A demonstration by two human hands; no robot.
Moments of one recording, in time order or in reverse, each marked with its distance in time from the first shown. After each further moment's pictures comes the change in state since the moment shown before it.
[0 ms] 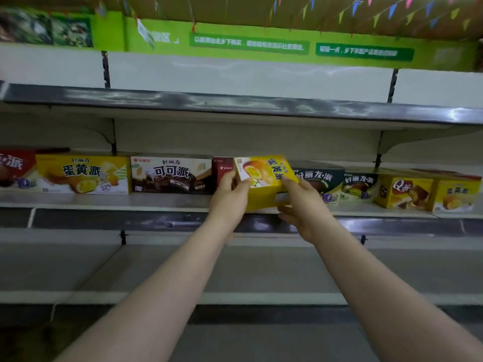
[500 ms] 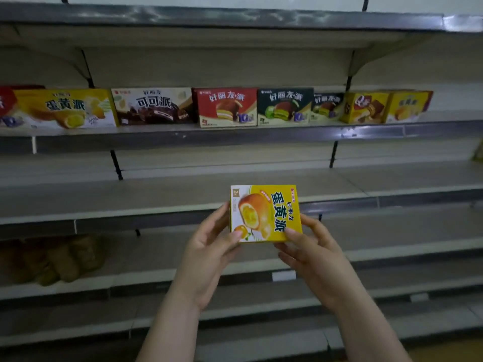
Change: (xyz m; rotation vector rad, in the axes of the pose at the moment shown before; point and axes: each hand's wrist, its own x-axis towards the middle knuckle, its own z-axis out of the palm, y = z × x) left_hand -0.245 -0.079 -0.055 -0.468 -0.266 -0.296; right_hand -0.261 0.119 -0.082 0.267 -0.058 0.170
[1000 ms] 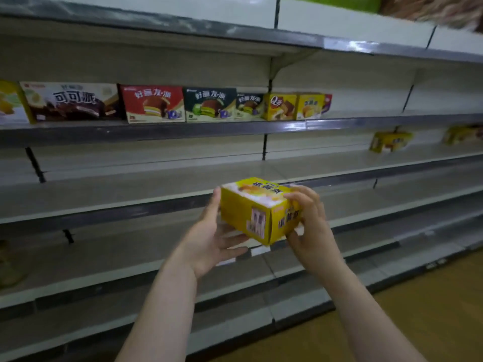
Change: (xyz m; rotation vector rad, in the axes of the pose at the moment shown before) left_hand -0.027 -0.020 0.119 0.008 -0.229 -0.437; right_hand -0.062 -0.043 -0.131 -1.074 0.155 -0.877
